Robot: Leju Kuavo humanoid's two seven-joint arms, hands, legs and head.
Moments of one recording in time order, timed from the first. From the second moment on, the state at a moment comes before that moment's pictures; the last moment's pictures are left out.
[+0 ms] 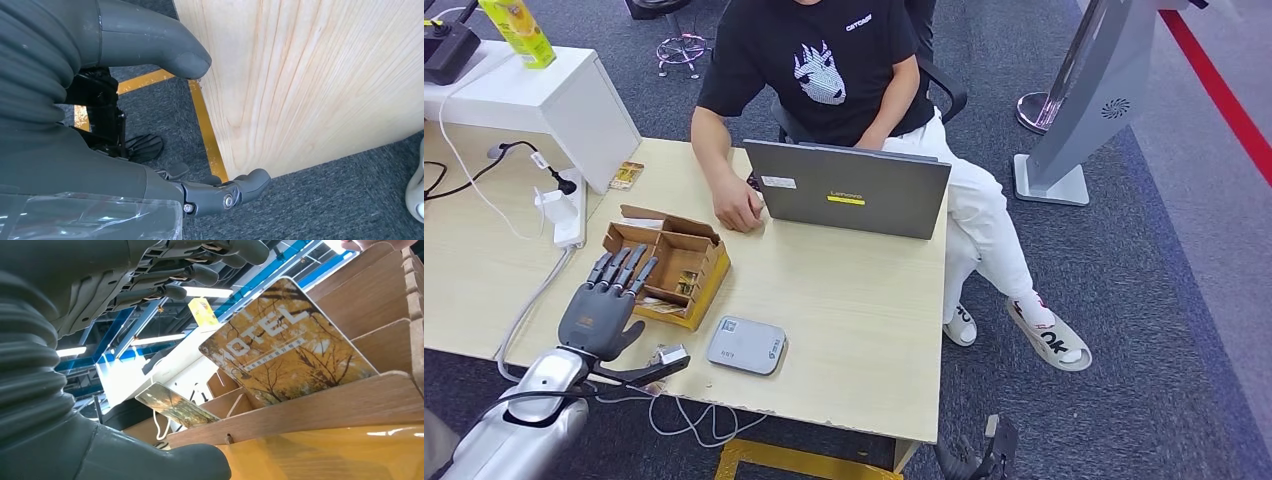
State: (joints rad) left arm -0.31 0.42 -0.22 -1.03 -1.30 0.56 -0.14; right arm -0.22 0.23 -0.32 -0.32 -0.26 -0.23 -0.45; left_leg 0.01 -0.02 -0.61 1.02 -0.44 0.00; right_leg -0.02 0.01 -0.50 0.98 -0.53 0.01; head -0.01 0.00
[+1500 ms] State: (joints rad) left arm -0.31 0.41 -0.25 -1.02 -1.24 0.57 -0.20; right arm -0.22 0.23 -0.30 -0.32 -0.28 -0.23 -0.45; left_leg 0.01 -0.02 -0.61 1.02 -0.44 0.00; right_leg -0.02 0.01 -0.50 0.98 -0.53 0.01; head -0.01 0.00
